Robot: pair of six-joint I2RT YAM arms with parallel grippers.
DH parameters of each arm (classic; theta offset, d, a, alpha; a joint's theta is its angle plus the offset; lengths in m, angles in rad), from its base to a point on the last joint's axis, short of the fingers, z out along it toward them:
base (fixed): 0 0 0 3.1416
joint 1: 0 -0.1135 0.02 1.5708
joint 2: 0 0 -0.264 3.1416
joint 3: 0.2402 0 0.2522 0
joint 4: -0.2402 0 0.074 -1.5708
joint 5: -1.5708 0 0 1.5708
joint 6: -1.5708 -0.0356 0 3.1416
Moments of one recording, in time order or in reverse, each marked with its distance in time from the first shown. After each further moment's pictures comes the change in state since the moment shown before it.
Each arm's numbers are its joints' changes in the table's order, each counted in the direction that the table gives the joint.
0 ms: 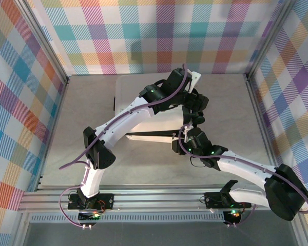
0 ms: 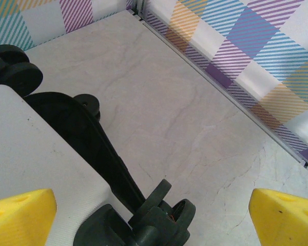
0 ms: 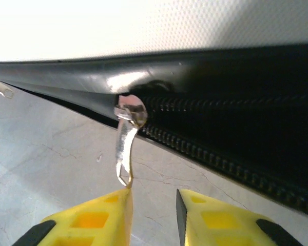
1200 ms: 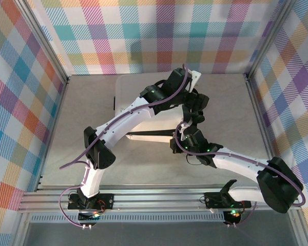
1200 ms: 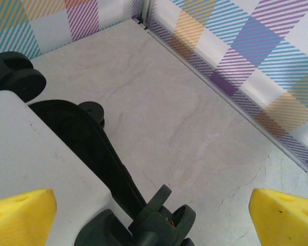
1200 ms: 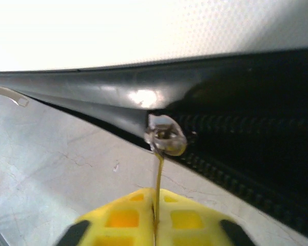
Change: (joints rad) left arm 0.000 0.003 -0.015 0.051 0.023 0.000; right arm -0.005 0.106 0.030 0.081 0.038 -0.049
